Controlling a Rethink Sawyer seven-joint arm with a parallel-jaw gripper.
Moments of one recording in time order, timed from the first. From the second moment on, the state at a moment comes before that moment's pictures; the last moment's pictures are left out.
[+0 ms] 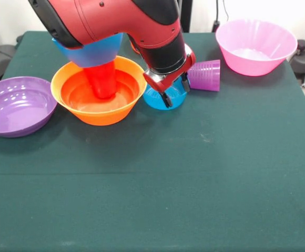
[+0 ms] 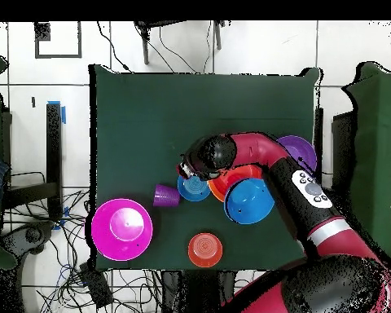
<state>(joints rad) -0.77 -0.33 0.75 1.56 -0.62 0.91 1.22</state>
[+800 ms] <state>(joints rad) -0.77 -0.32 0.76 1.56 -0.72 0.95 1.22</state>
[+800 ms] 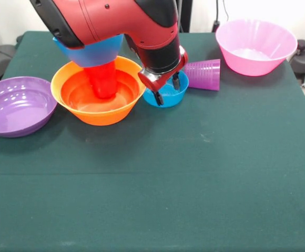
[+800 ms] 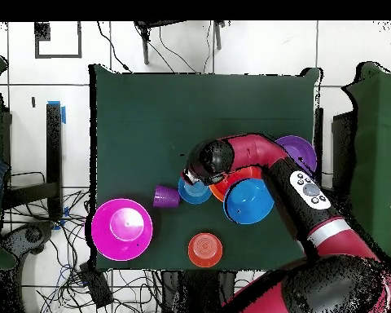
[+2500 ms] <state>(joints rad) -0.79 -0.30 0.76 1.56 -0.79 0.95 1.18</state>
